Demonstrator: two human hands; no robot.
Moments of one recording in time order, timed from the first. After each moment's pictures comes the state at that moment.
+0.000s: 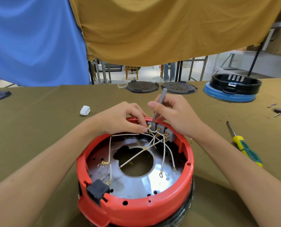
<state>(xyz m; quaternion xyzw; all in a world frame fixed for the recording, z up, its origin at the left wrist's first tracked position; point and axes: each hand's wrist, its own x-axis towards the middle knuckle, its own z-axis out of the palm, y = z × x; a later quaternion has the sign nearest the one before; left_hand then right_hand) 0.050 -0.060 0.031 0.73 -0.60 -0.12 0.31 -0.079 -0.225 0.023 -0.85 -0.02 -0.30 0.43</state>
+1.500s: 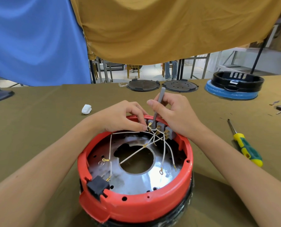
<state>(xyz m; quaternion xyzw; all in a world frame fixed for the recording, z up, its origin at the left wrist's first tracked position) 0.049 -0.061 0.030 0.73 -0.59 -0.13 0.31 -0.079 -0.220 0.018 -0.85 -0.01 -0.35 0.38</state>
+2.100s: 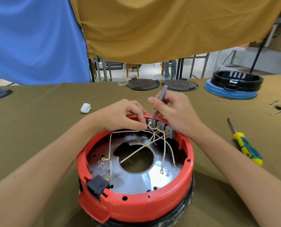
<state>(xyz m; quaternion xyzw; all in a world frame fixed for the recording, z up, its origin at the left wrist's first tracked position) 0.051 -0.061 0.030 0.73 -0.59 -0.14 0.31 -0.080 -0.219 0.019 -0.84 -0.01 -0.36 0.40</state>
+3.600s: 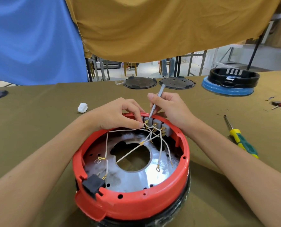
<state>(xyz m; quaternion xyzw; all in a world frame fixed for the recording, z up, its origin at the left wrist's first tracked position) 0.051 -0.061 0.031 0.73 -0.59 -0.15 0.31 -0.069 -0.228 0.012 -0.77 0.06 -0.25 0.59</state>
